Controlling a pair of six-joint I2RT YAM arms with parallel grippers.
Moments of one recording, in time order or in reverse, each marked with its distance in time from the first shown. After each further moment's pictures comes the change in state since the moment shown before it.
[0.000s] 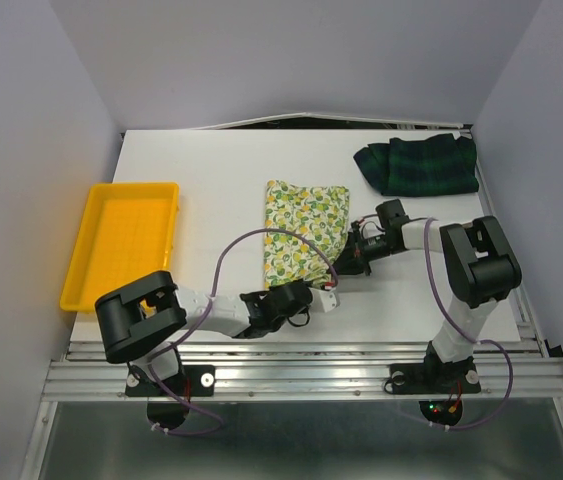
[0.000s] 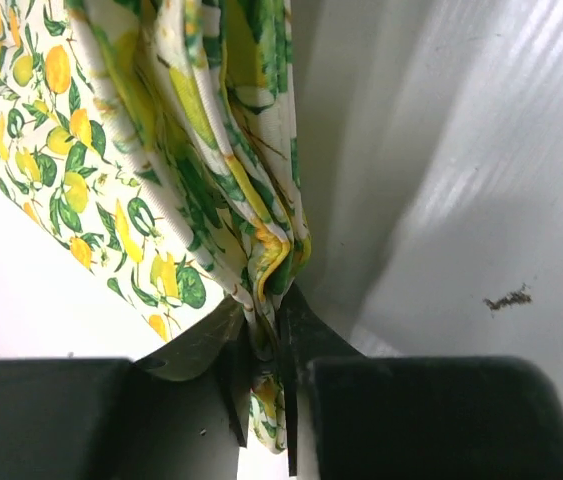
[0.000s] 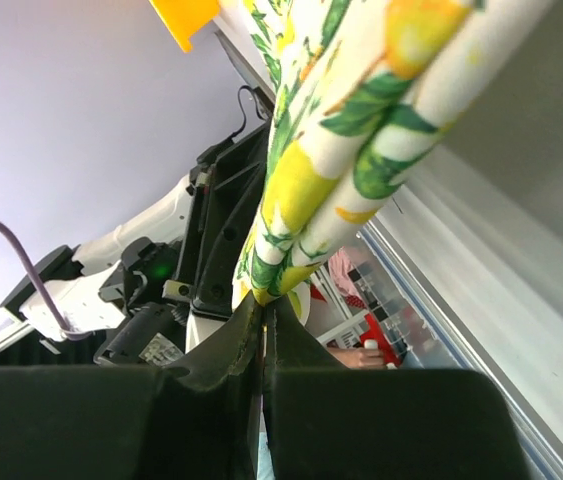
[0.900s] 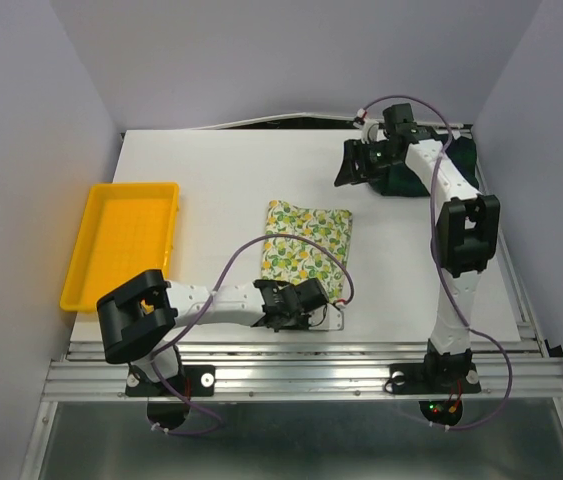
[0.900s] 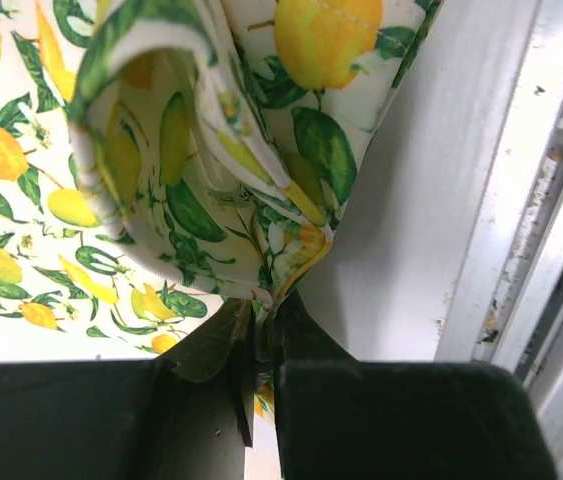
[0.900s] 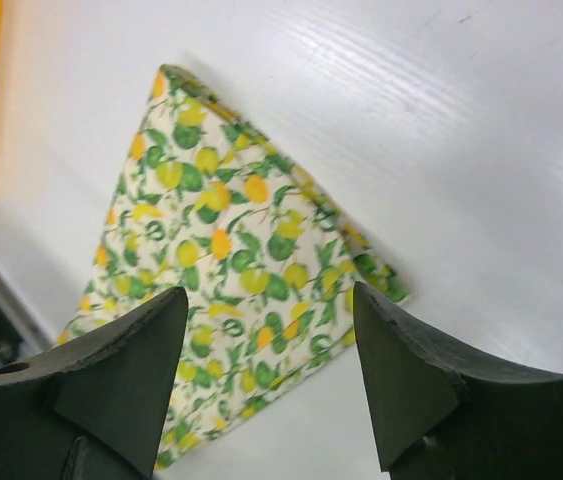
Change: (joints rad) left arm -0.041 -0.017 0.283 -0.735 0.308 -0.018; right arm -0.070 0.283 1.046 -0.548 0.519 -0.760
